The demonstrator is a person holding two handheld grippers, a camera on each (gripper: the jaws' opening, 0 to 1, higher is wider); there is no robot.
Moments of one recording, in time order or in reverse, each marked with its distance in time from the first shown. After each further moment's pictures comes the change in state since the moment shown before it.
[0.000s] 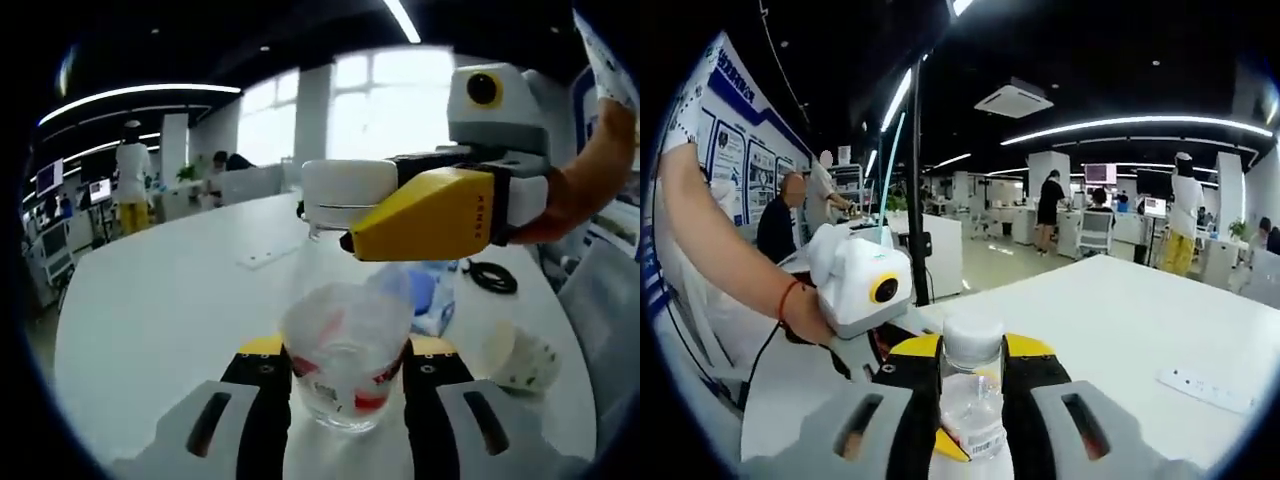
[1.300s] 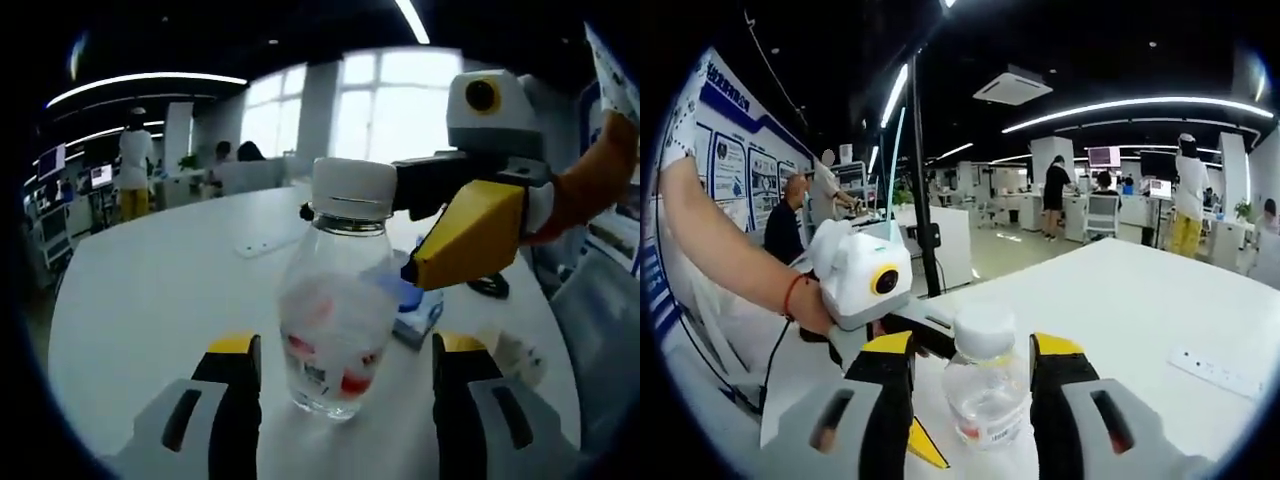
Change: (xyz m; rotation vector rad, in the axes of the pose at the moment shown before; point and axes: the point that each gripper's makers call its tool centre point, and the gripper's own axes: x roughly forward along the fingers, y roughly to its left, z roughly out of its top) left arm -0.011 -0.011 -0.007 -0.053 0.017 -0.004; right arm -0.006 0.011 -0.009 0.056 0.051 0.039
